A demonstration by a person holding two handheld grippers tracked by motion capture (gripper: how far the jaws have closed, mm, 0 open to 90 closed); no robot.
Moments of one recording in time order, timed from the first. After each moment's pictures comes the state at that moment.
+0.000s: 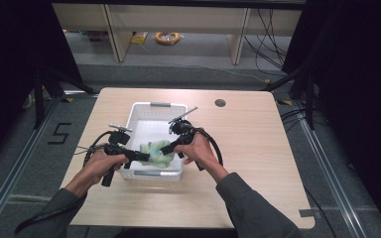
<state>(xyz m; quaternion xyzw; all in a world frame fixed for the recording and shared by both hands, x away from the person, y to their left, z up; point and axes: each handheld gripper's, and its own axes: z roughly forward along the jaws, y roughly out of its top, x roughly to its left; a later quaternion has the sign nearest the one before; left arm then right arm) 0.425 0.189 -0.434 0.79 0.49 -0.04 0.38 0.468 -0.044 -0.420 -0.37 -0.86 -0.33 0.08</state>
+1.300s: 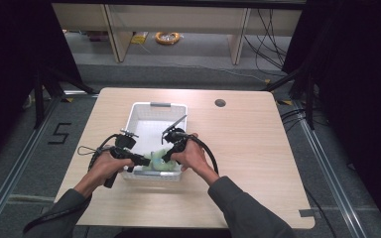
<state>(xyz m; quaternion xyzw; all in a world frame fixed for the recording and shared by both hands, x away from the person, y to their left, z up) 0.430 0.179 -0.449 0.82 0.47 0.01 0.31 0.466 -0.027 -0.448 -0.37 -0.89 -0.25 0.04</state>
